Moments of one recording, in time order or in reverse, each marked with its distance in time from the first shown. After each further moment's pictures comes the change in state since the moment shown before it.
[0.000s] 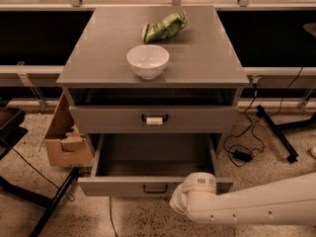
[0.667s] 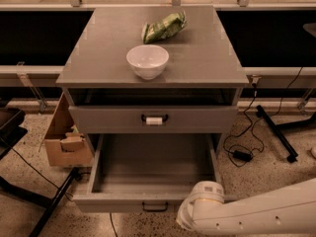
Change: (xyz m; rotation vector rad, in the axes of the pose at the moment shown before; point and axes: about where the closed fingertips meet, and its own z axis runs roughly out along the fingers) arm 0.047 0.041 -0.010 -0.099 0.091 0.034
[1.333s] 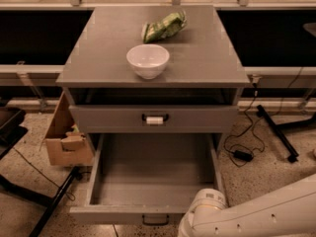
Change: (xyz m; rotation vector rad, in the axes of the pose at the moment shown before) arm 0.034 0.050 0.007 -0.138 0.076 0.001
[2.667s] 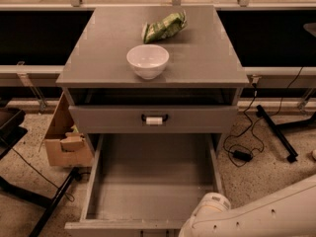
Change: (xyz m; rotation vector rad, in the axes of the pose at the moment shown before) arm 0.011 0.045 -0.020 -0.128 0.008 -0.052
